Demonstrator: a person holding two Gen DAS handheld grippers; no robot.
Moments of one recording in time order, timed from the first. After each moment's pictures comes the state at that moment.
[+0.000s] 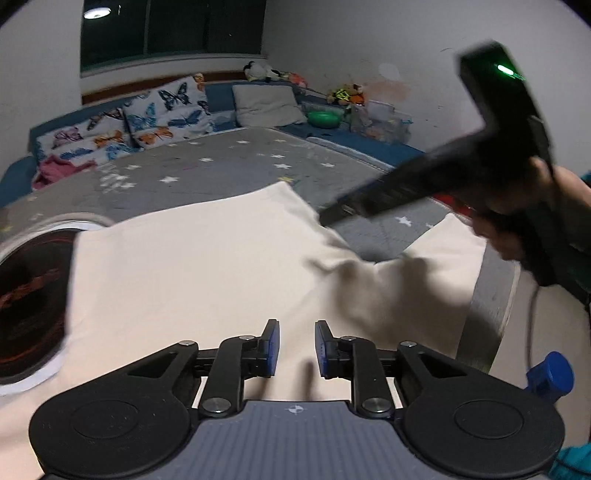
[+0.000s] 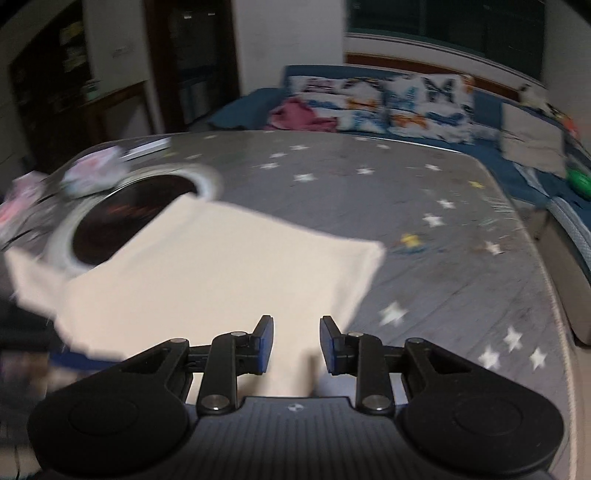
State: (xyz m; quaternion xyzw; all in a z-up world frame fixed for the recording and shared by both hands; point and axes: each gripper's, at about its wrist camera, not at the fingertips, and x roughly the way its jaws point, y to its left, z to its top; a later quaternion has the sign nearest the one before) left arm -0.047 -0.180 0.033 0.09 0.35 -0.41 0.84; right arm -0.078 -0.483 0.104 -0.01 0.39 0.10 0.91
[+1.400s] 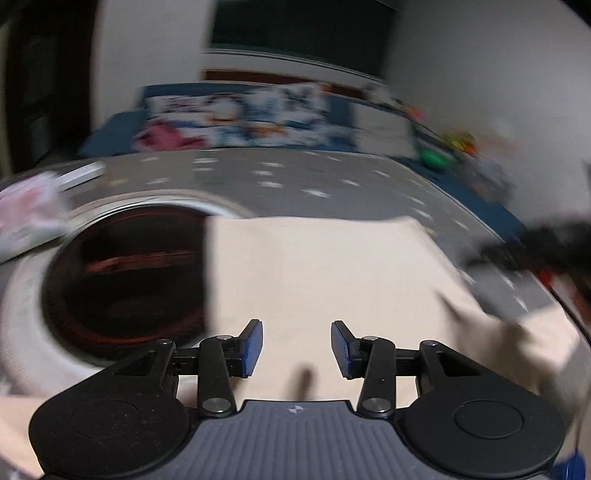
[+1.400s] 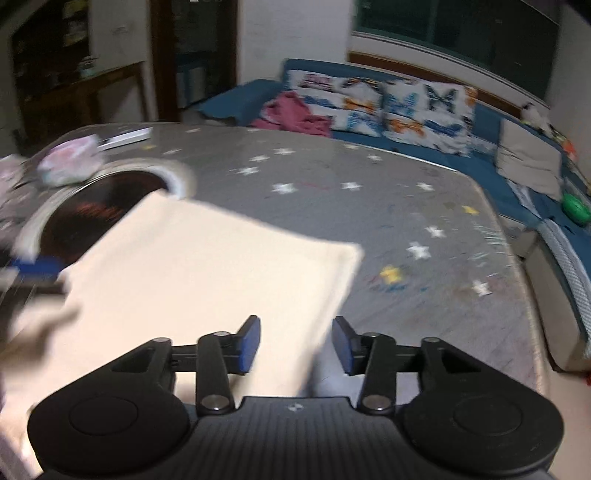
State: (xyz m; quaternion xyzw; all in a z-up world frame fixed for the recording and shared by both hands) left arm 0.015 -0.076 0.047 -0.02 0.35 -0.21 0.91; right arm -0.048 -0.482 0.110 -0.07 0.40 0.10 0.91
